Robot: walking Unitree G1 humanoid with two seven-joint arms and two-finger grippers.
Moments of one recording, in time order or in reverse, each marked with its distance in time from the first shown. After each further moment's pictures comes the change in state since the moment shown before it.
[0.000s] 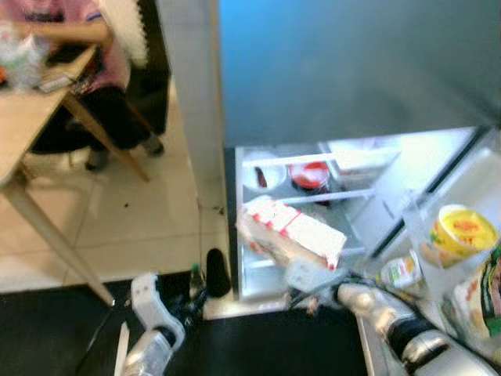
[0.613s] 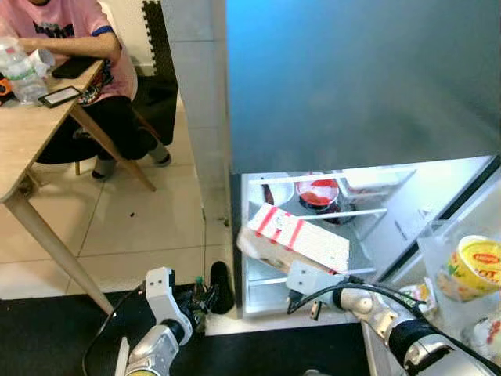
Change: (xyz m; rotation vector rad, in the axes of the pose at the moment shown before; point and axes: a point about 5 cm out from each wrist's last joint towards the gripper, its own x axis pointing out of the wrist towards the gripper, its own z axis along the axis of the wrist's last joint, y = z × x) left arm 0.004 -0.011 -0.007 0.087 0.065 -0.058; right arm -0.001 0.000 -0.005 0.009 0.021 0.000
